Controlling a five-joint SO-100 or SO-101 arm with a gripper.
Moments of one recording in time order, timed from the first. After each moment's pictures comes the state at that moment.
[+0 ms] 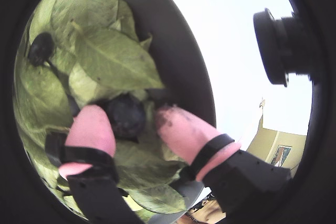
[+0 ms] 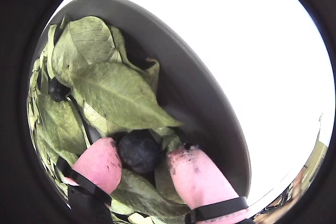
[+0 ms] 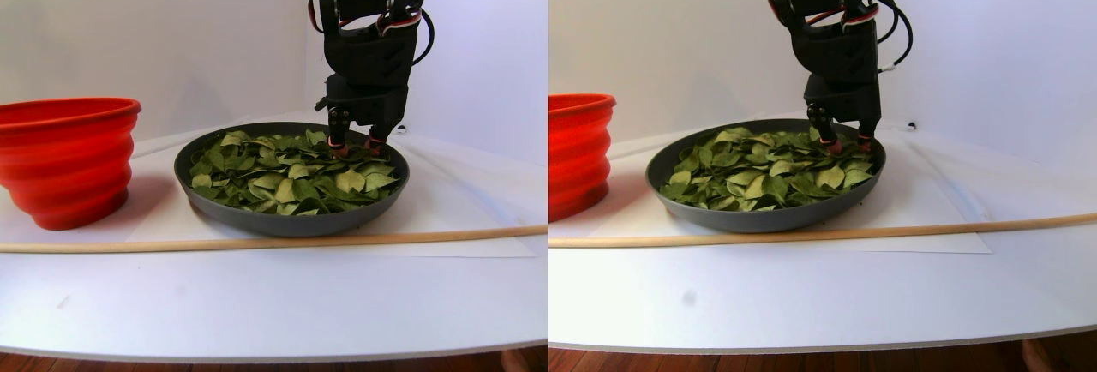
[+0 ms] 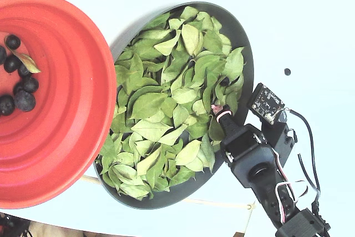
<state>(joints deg) 21.6 69.3 106.7 -16.3 -96.4</state>
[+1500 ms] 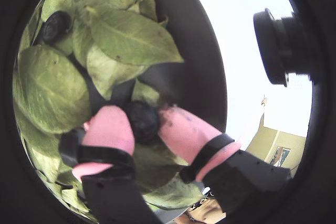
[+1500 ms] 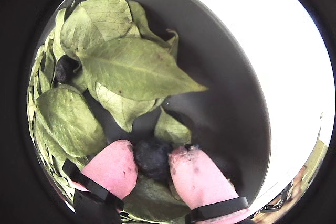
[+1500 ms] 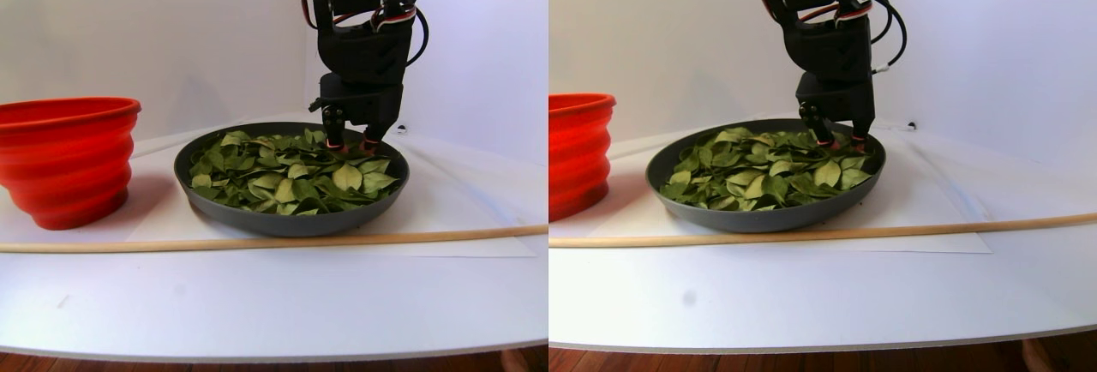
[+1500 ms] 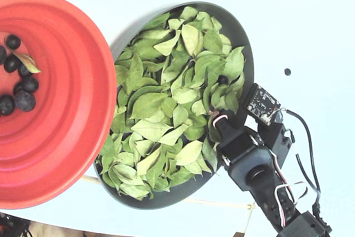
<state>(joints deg) 20.1 72.2 110.1 -15.0 -96.4</state>
